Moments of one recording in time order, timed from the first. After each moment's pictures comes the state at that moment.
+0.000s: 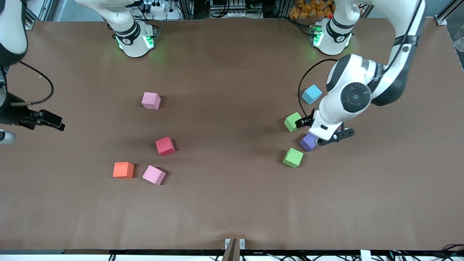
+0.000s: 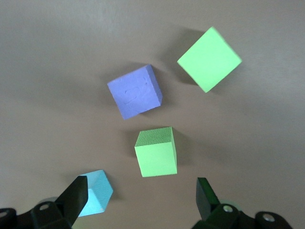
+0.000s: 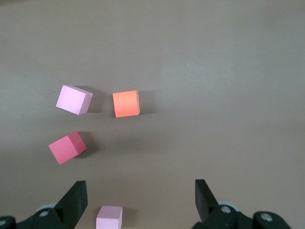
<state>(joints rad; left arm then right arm) -0.17 0.29 -0.25 -1.88 0.00 1.97 -0.78 0.03 0.21 -0.09 -1.51 0.04 1.74 0.01</state>
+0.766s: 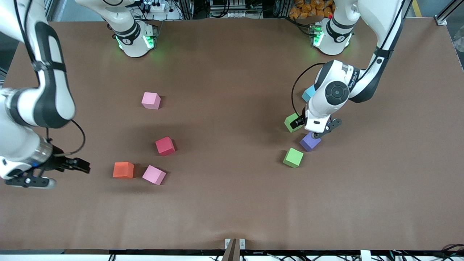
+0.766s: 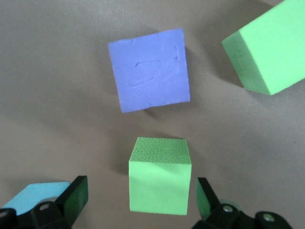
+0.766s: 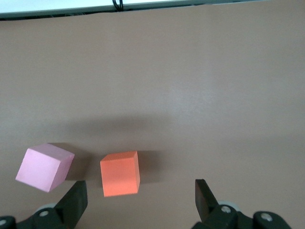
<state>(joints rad) -0.17 0.28 -0.26 -2.19 0.00 2.36 -0.96 0.04 0.50 -0.08 -1.51 0.06 2.14 0.01</state>
